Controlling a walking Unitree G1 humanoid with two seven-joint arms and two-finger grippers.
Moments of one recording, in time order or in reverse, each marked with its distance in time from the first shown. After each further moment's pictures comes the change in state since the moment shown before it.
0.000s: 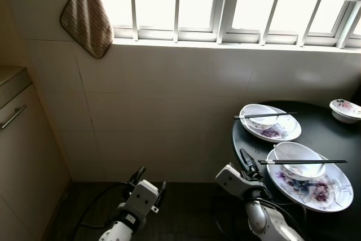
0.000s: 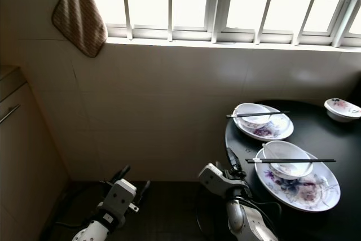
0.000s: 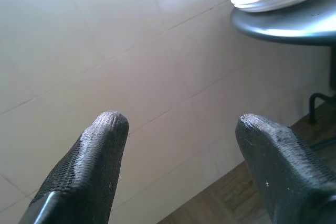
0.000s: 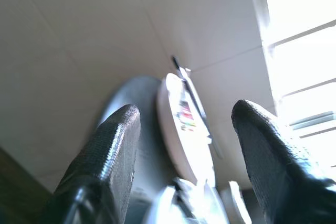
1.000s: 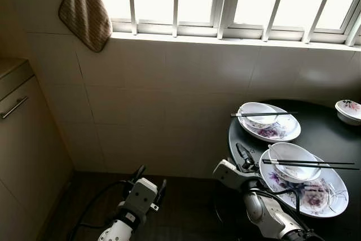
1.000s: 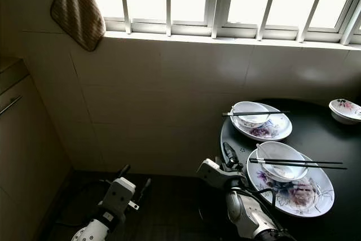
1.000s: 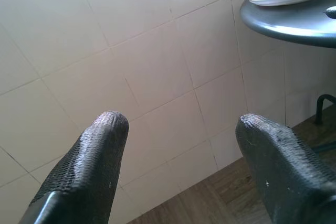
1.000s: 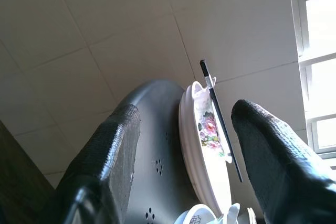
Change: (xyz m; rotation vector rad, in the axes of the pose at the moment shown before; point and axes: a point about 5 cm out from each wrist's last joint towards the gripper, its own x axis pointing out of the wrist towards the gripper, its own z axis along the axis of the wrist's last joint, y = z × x) left arm 0.000 0.004 -0.001 -0.039 0.004 0.018; right arm 0.015 0.008 0.001 -0.036 -0.007 0.075
